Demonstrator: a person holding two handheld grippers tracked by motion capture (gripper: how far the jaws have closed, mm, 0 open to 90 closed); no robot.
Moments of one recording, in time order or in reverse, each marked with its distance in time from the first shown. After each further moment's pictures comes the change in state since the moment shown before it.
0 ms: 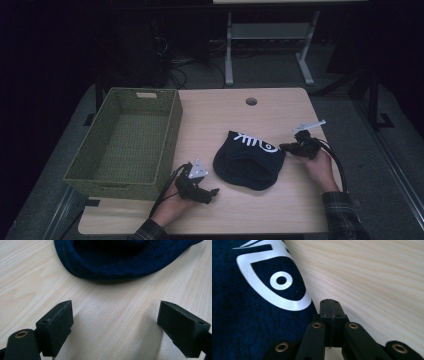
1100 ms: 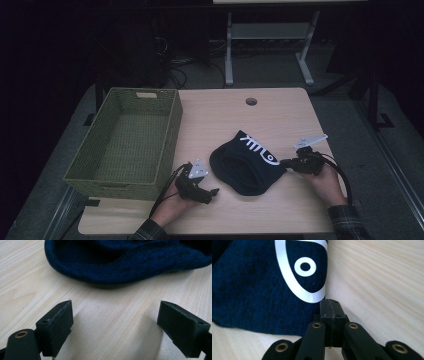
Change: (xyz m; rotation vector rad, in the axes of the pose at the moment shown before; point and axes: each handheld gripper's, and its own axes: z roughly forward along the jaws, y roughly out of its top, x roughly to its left) left arm 0.000 0.000 0.000 0.002 0.000 0.001; right arm 0.039 -0.031 -0.024 0.054 0.057 -0.100
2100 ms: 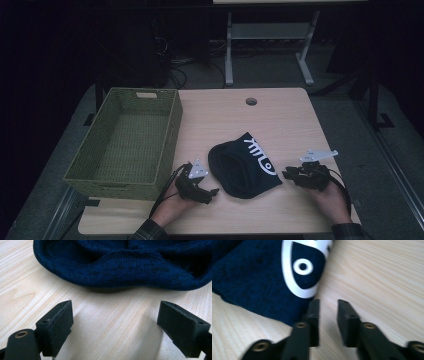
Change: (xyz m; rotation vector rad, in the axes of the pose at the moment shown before) left arm 0.000 0.000 0.000 0.001 0.001 0.000; right arm 0.034 -0.027 -0.021 -0.089 -0.077 0.023
